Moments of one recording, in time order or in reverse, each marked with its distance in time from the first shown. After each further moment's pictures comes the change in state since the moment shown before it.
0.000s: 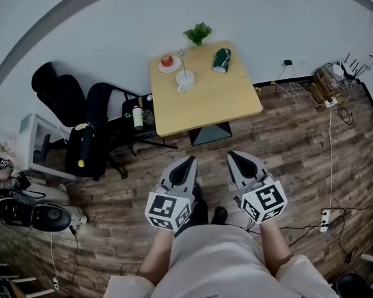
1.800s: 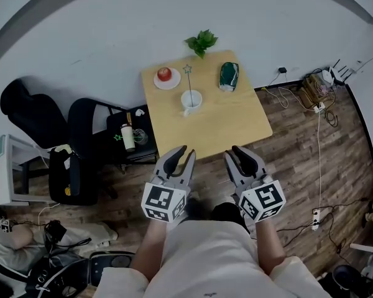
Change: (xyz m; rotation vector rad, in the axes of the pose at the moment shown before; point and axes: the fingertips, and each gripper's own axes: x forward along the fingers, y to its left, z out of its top) left arm 0.125 0.226 0.036 -0.009 -0.006 -0.139; right arm 0.231 -0.041 0.026 0.000 0.075 -0.166
